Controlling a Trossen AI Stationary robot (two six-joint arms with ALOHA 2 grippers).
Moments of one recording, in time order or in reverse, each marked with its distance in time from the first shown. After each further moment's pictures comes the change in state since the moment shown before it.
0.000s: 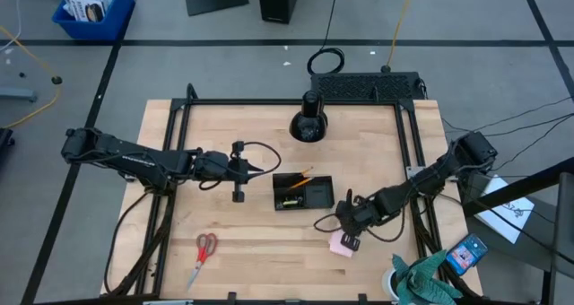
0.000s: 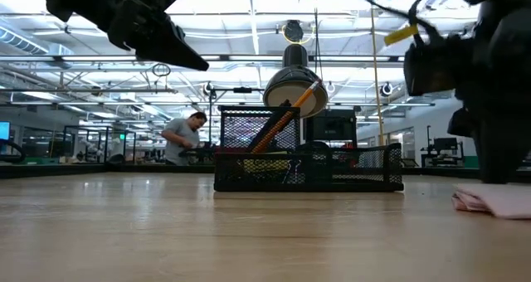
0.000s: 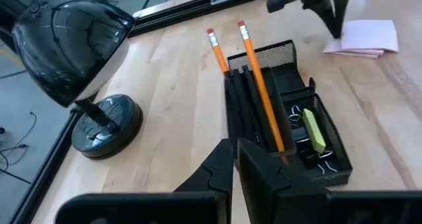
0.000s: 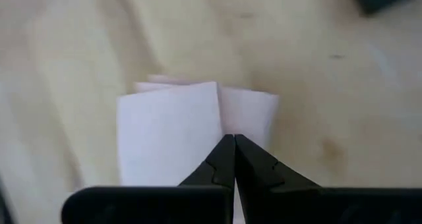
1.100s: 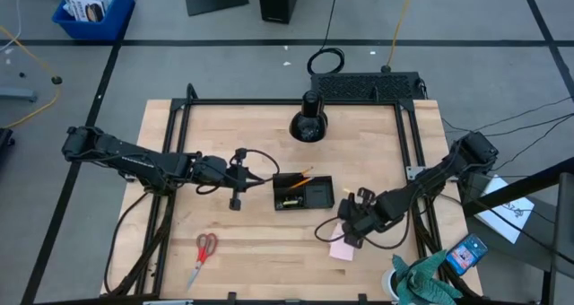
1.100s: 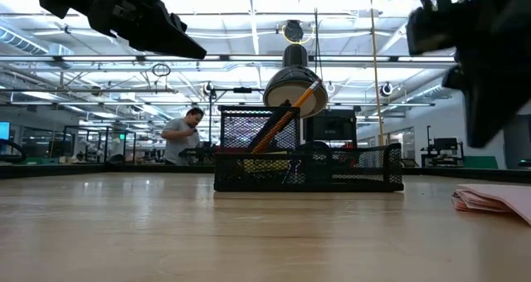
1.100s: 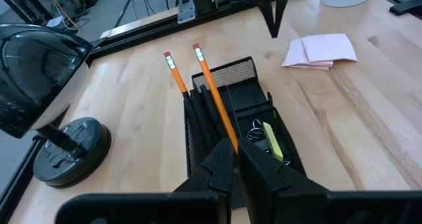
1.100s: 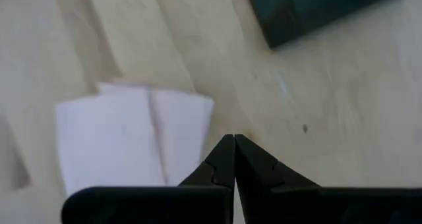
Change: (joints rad) left arm -0.055 0.000 0.000 0.027 0.066 0.009; right arm 0.056 -0.008 0.180 -0.374 0.212 -0.049
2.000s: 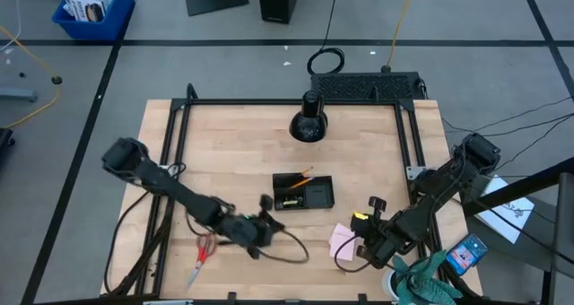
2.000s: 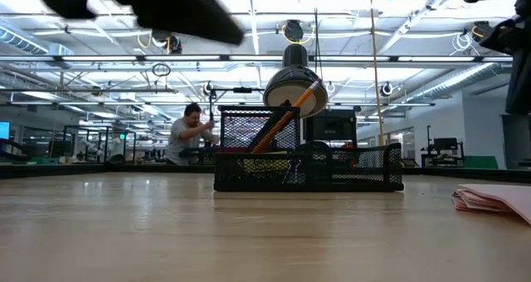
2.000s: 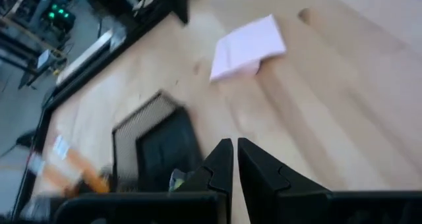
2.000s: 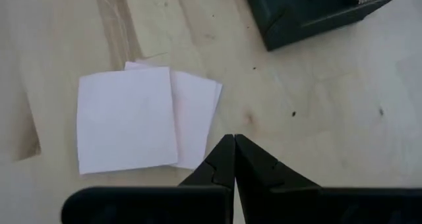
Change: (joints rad) left arm -0.375 0.511 0.389 -0.074 -0.316 0.075; right arm 0.240 0.000 0.067 -0.163 0.251 0.137
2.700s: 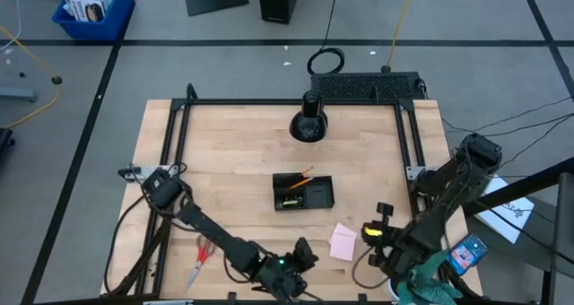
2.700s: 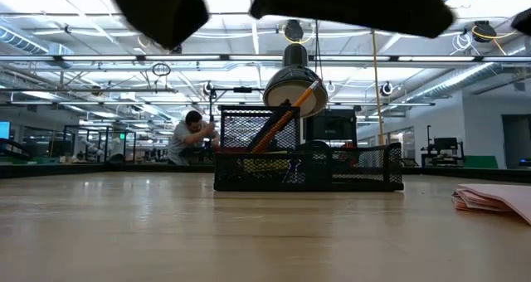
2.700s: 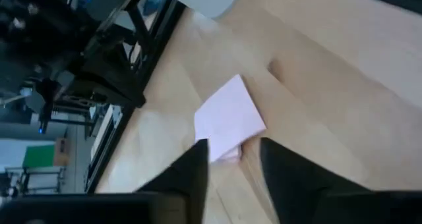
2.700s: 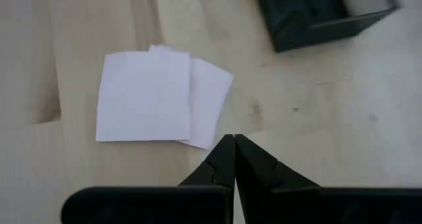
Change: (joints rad) left arm -0.102 0.549 0.641 -0.128 -0.175 0.323; right arm 0.151 -0.011 -0.012 -0.031 0.106 0.042
